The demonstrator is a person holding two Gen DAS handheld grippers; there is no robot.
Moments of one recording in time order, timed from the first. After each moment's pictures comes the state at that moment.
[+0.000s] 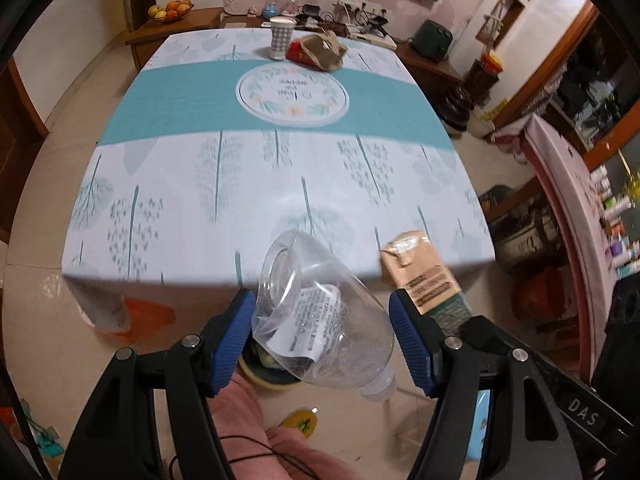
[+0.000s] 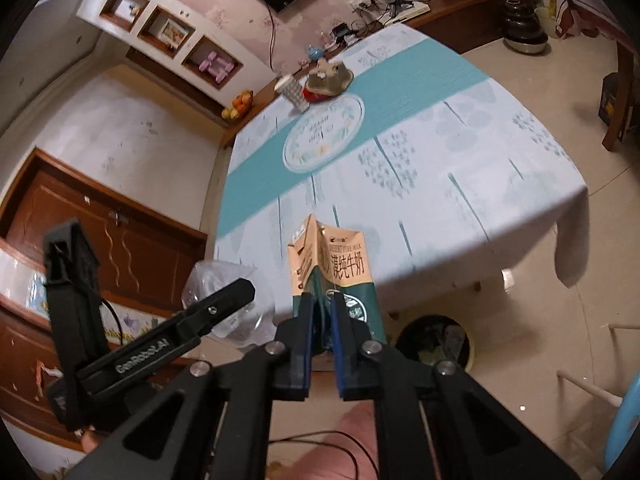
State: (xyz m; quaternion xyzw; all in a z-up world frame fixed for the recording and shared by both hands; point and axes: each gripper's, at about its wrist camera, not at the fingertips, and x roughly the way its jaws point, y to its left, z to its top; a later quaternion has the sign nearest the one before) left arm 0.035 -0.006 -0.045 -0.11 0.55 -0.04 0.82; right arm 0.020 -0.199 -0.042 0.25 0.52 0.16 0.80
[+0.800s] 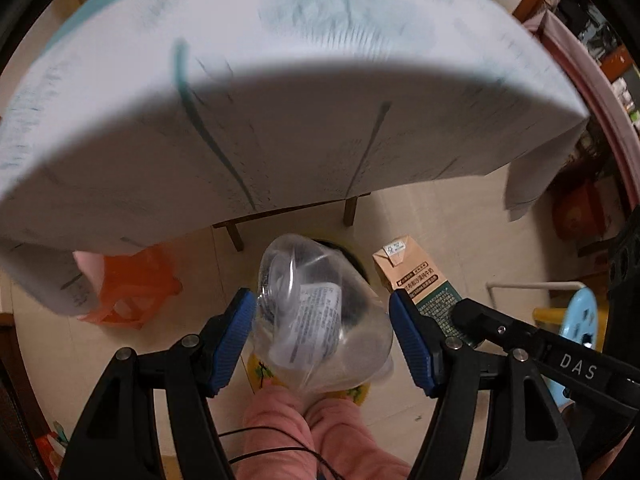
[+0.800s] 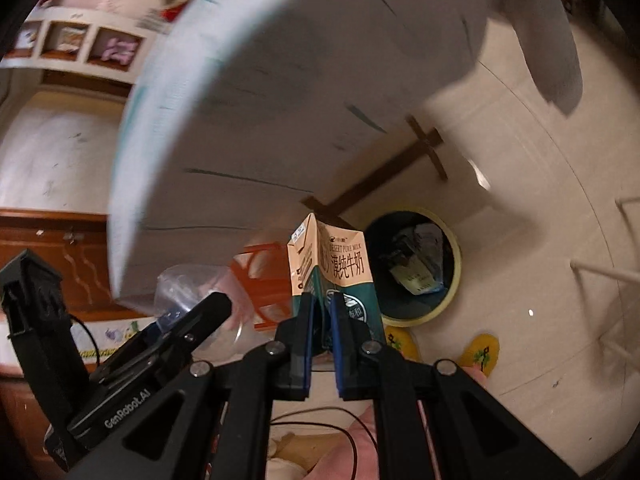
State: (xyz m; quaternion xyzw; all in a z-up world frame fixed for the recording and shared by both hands) left arm 0.015 -0.015 -0.263 -0.02 0.63 -0.07 0.77; right arm -0.016 -0.203 -0.263 0.31 0.62 0.06 0.71
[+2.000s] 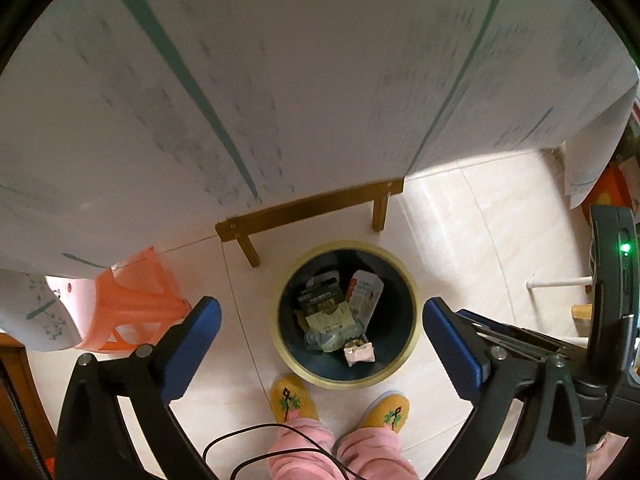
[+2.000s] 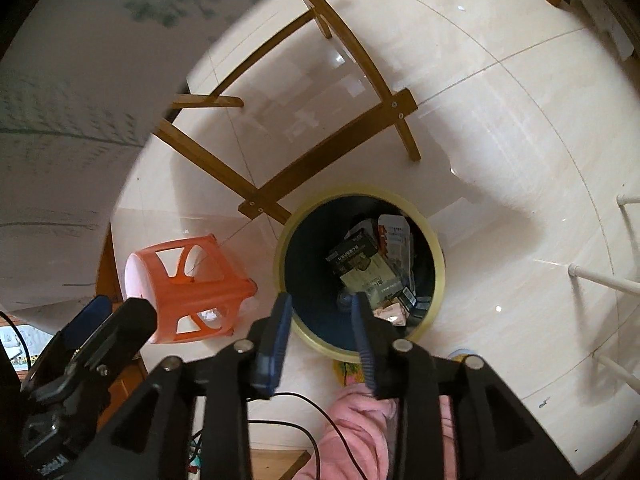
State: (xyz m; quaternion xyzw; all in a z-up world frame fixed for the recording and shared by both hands) left arm 0.025 -0.009 -0.342 0.02 0.61 -0.05 0.79; right arm 0.002 -0.183 -0.410 0.26 0.66 0.02 0.71
